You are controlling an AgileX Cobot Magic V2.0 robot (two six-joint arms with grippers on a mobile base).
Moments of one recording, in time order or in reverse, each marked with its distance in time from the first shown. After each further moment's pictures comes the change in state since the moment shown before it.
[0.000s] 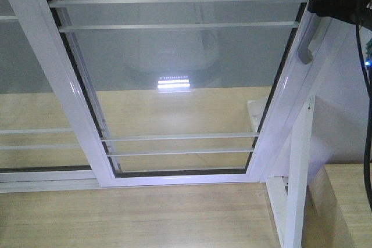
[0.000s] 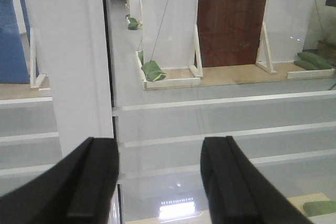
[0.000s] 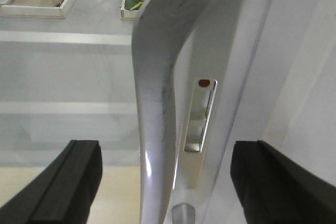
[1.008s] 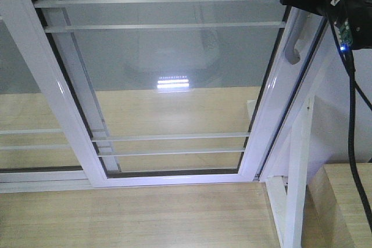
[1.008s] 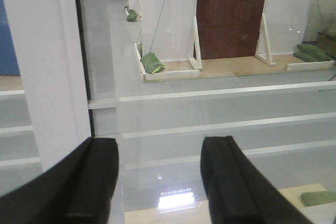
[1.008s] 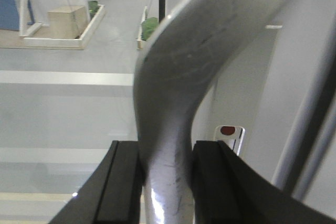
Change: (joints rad) left arm 0.000 0.000 0.000 0.000 0.030 0.000; right arm 0.119 0.147 -0.094 0.049 -0.151 -0.008
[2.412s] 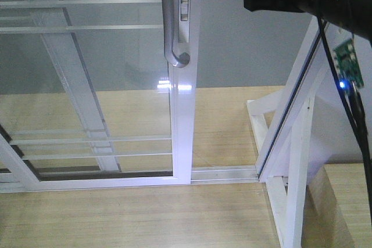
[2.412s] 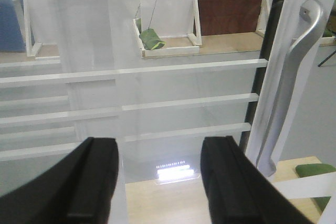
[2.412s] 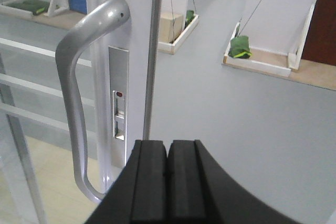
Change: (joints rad) left arm 0.000 0.000 0.000 0.000 0.092 0.000; right arm 0.259 -0.523 0.247 -0.049 0.244 -0.015
